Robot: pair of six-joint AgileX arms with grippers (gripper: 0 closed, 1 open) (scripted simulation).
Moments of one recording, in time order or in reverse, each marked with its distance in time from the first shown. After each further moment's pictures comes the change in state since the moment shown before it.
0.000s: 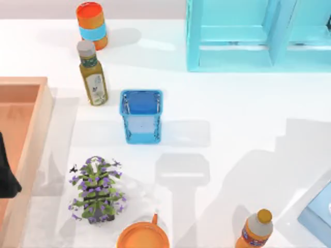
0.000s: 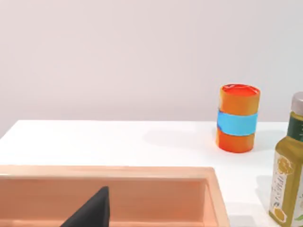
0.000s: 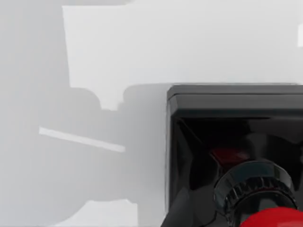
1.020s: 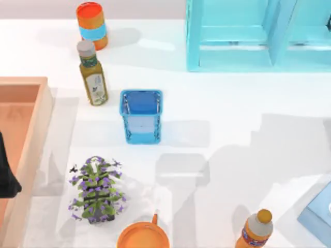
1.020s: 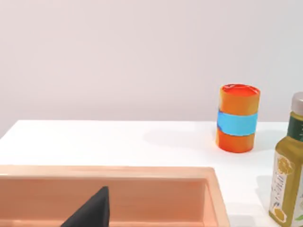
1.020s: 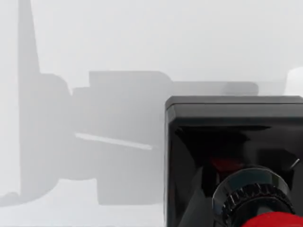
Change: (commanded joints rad) left arm 0.000 0.000 0.000 0.000 0.000 0.000; right arm 0.063 -0.010 0.074 -0.075 0.001 0.062
